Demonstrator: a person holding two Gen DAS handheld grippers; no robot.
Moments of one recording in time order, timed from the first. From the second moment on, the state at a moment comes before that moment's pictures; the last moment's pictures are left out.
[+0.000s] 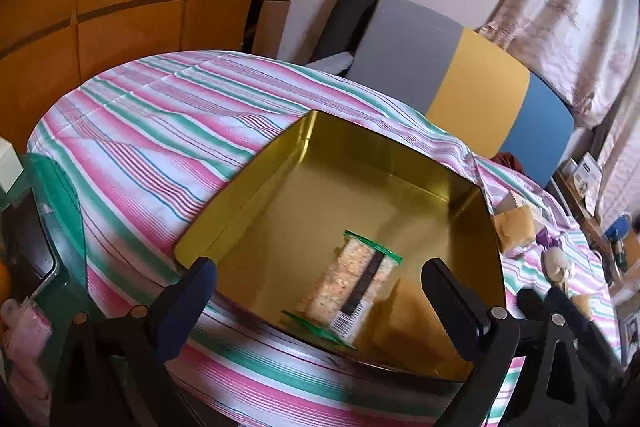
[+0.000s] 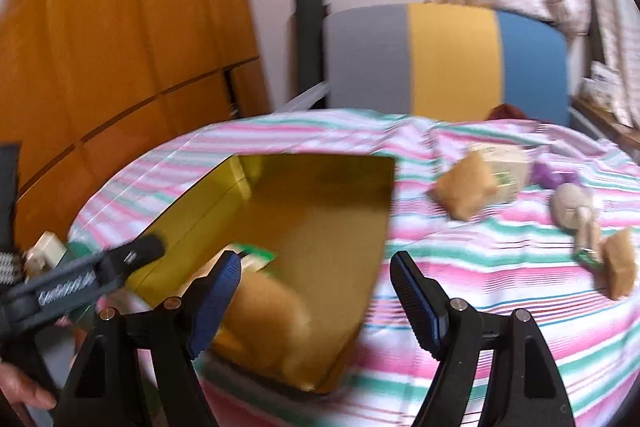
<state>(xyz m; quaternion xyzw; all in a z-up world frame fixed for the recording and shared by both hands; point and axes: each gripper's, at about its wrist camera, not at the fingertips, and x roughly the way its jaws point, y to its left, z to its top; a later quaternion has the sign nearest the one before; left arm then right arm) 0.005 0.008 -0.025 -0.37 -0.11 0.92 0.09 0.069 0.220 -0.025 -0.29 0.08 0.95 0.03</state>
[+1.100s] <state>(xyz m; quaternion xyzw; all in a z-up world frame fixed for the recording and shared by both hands) 0.087 0.154 -0.018 -0.37 0.01 0.87 0.32 0.171 0.522 -0.061 -0.25 0.23 0.89 0.30</state>
